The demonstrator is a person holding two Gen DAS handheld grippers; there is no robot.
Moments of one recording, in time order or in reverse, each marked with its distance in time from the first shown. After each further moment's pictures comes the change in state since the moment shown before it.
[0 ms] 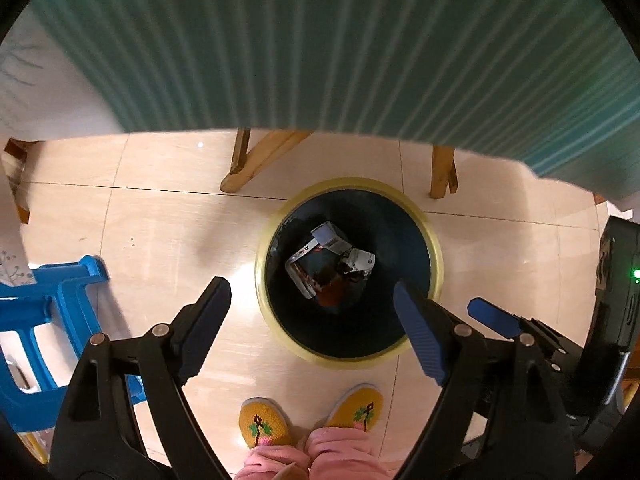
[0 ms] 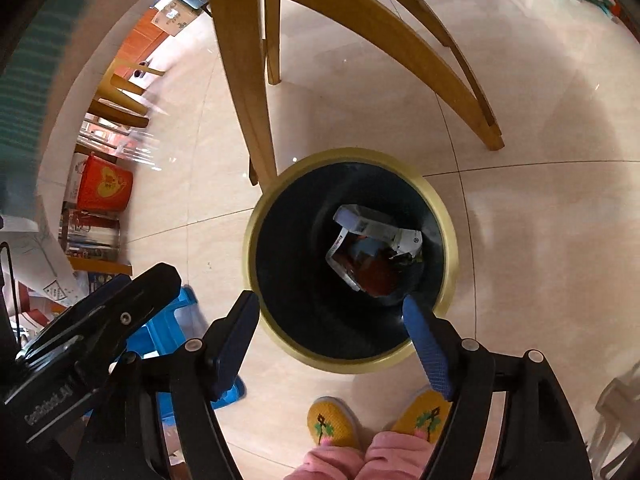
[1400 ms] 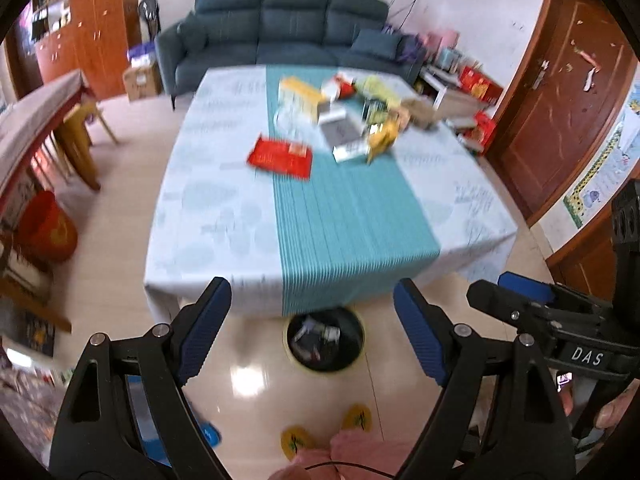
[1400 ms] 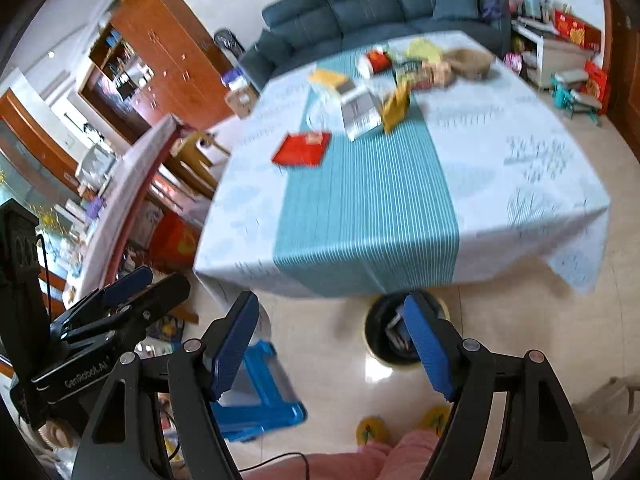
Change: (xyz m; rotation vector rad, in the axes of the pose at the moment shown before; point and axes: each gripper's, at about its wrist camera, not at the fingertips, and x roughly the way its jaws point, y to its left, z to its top) left arm -0.461 0.030 0.049 0.165 -0.379 -0.123; right arm -0.451 0.197 -0.022 -0.110 -0.385 0.049
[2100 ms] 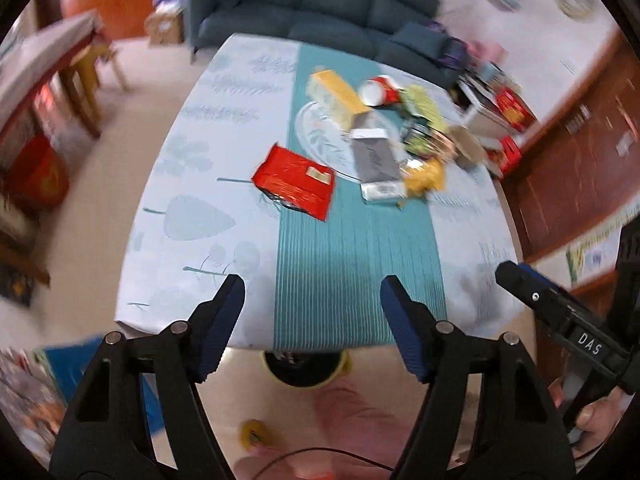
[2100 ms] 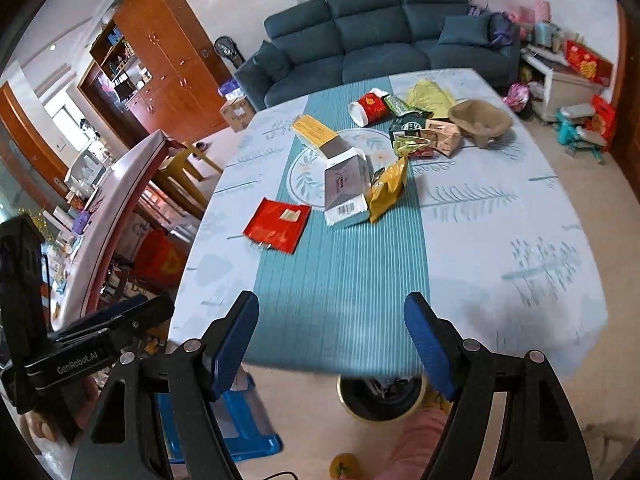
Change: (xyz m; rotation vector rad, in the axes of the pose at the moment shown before) left arm 0.099 0.046 0.097 -0.267 0.149 0.010; right arm 0.085 -0.044 0.150 -0.060 0.024 -0.024
